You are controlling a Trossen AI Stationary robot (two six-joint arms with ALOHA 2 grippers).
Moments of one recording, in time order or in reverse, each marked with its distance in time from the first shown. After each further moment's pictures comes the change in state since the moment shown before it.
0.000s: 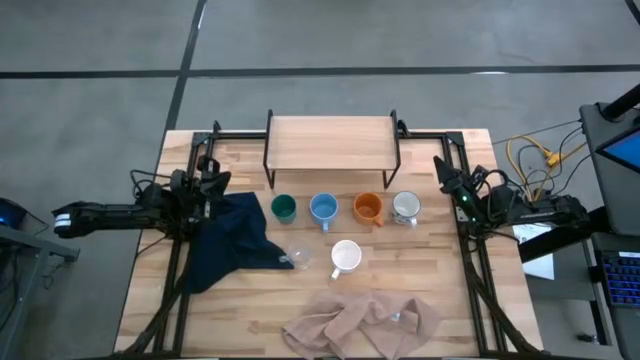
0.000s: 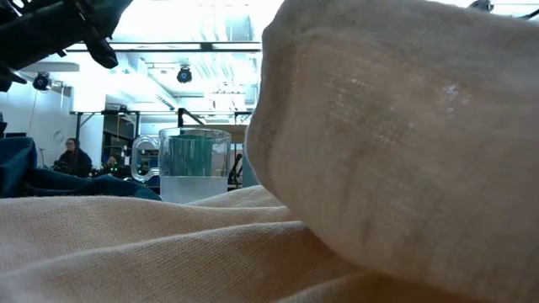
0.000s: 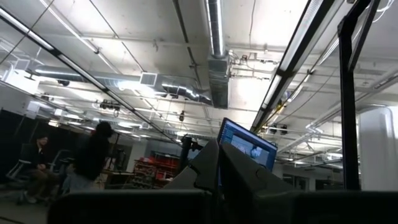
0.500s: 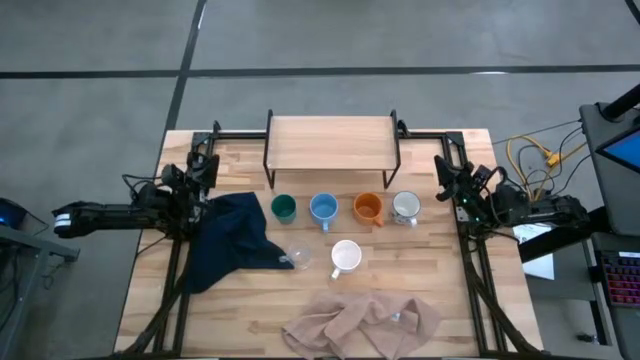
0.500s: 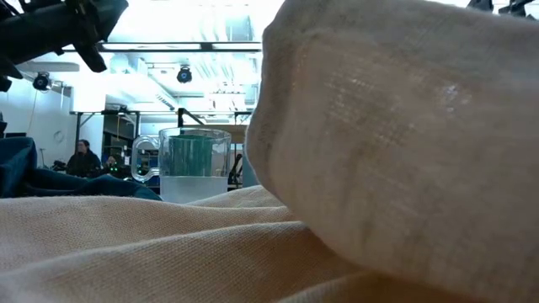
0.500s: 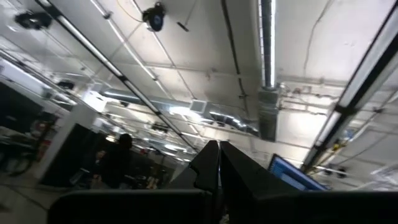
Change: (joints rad) left arm 0.000 0.000 0.000 0.104 -0.256 0.023; right arm -0.004 -0.002 0.000 0.100 -0.120 -0.394
